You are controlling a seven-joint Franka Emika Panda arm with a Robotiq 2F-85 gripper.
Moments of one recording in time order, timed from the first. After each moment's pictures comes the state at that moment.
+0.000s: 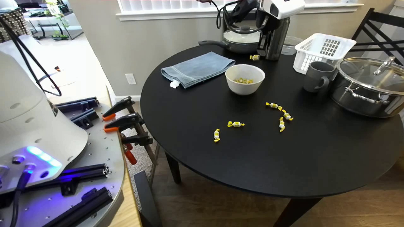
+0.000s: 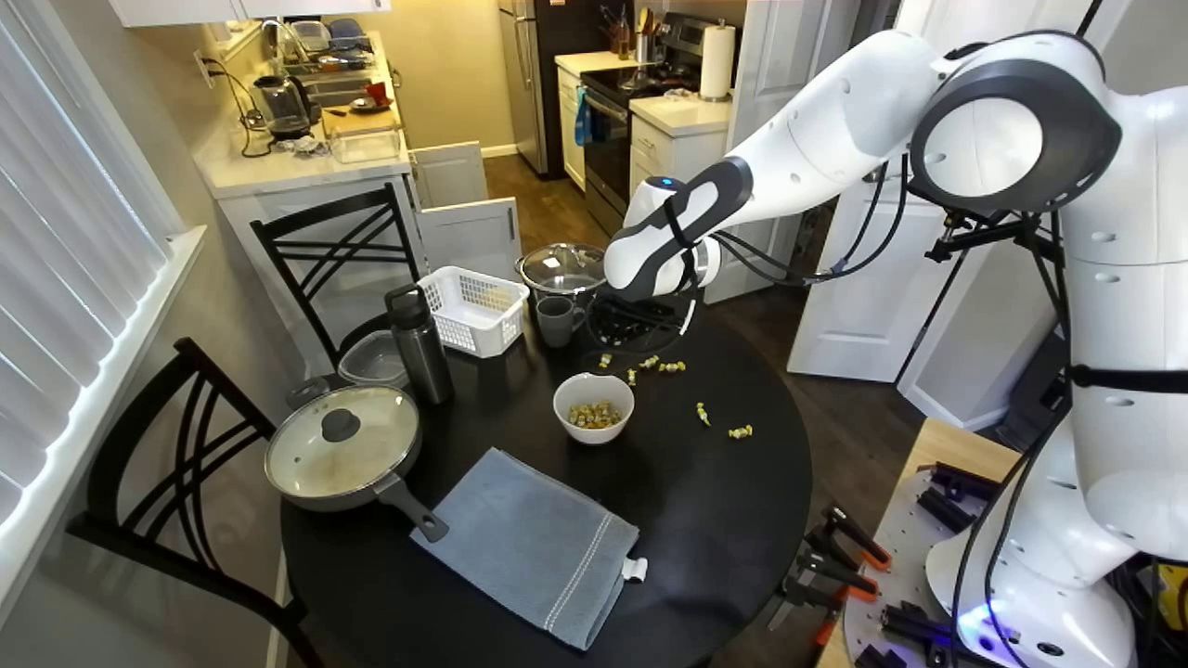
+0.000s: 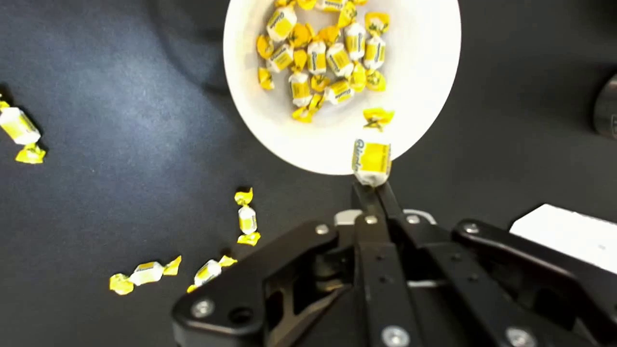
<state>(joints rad) 0.02 0.50 -0.04 -1.98 0.36 2.67 0.67</state>
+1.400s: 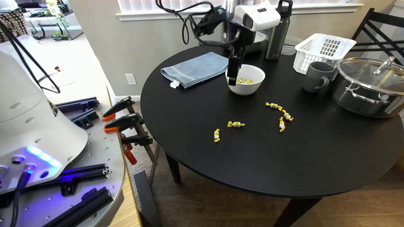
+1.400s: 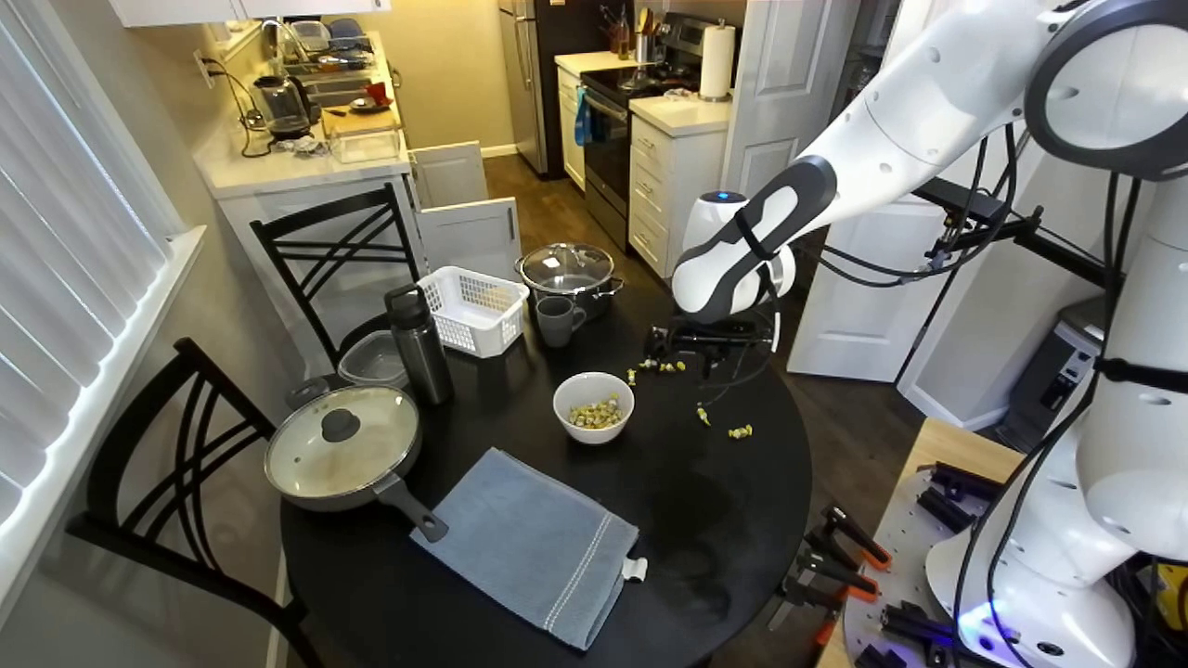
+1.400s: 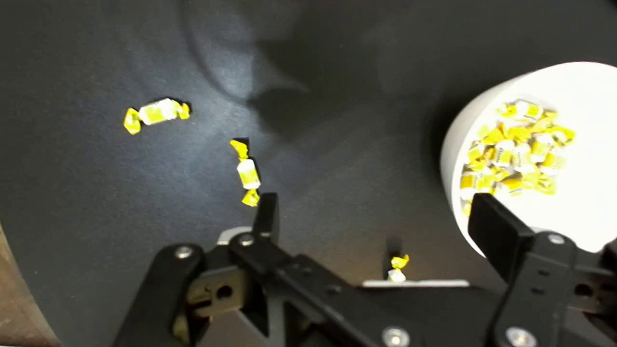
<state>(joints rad) 0.03 0.27 -0.11 -2.36 0.25 2.65 0.54</state>
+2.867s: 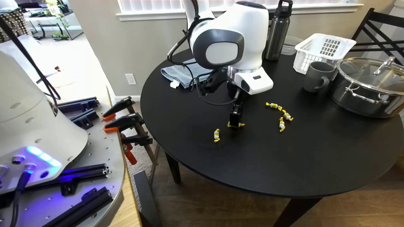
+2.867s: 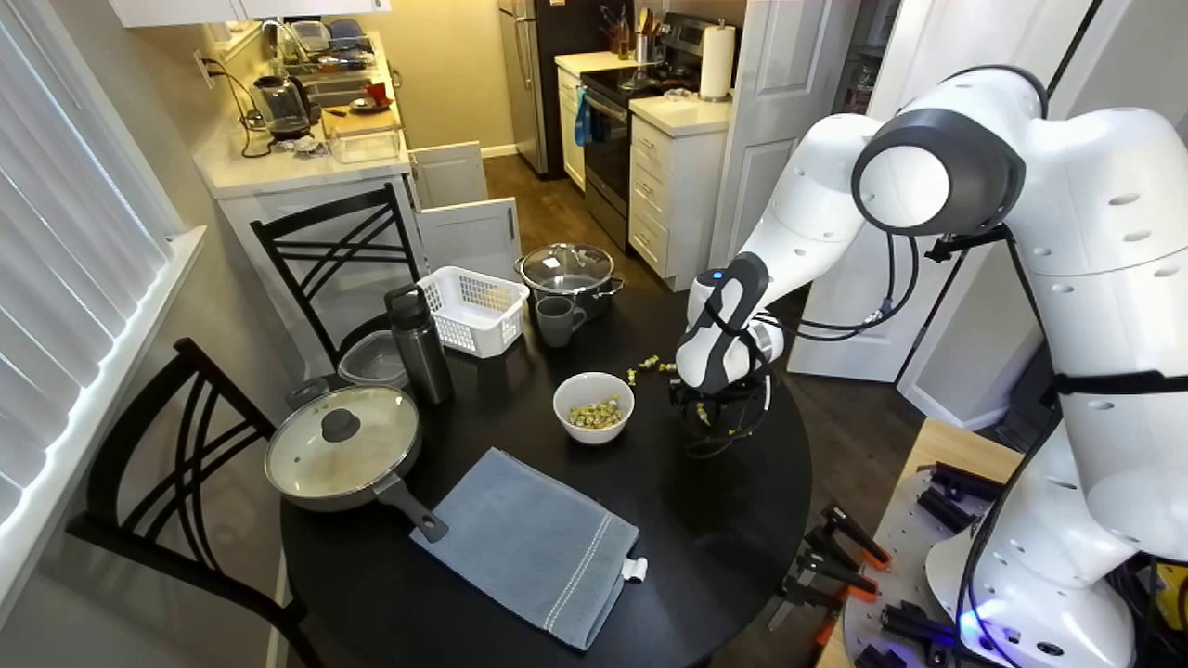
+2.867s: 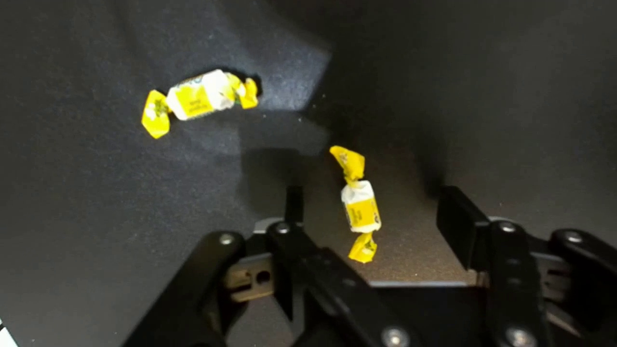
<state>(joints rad) 0.03 0.64 -0.17 -2.27 0.23 2.90 0.56</state>
